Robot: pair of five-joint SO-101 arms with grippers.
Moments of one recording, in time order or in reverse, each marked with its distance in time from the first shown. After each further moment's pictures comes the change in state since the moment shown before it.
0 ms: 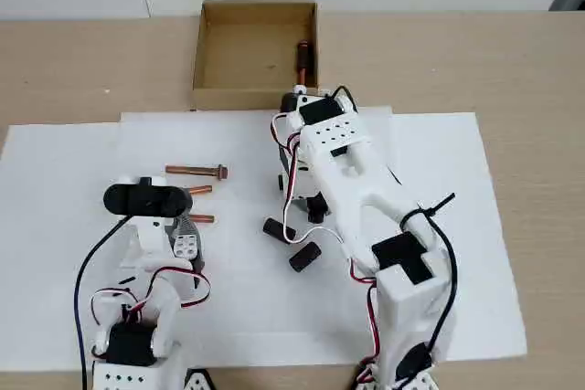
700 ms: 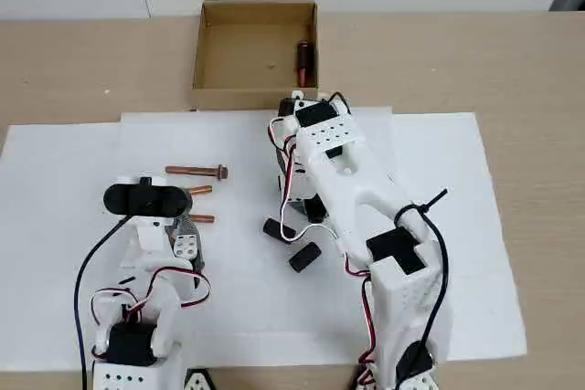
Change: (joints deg) left arm 0.0 0.0 0.0 0.0 0.0; right arm 0.1 4.9 -1.1 -2.4 -0.1
